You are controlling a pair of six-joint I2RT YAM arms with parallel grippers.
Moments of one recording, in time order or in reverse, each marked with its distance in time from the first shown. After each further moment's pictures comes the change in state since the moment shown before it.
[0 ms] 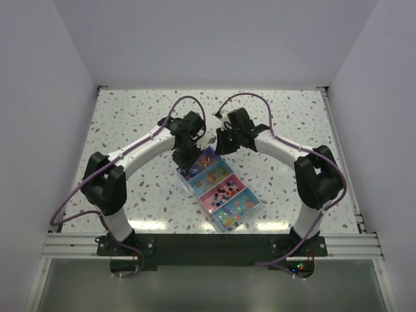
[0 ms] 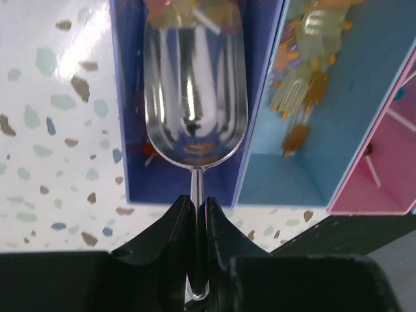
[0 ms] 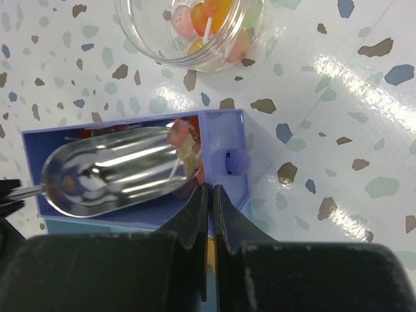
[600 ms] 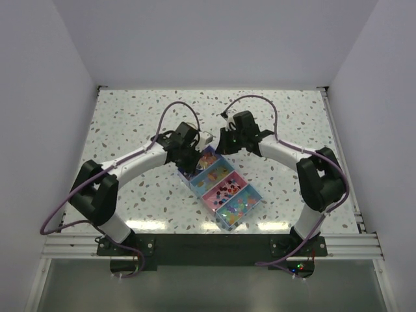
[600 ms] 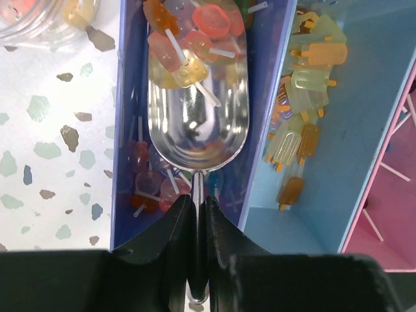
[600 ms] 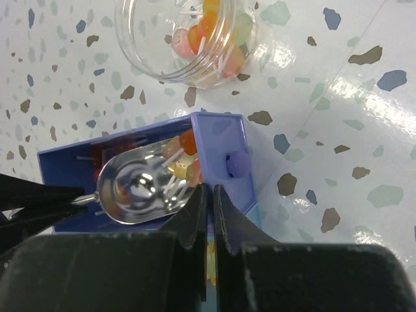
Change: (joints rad) left arm 0.007 -0.116 -0.301 0.441 0.048 -0.135; right arm -0.025 -0.035 -0.113 0.169 -0.025 0.085
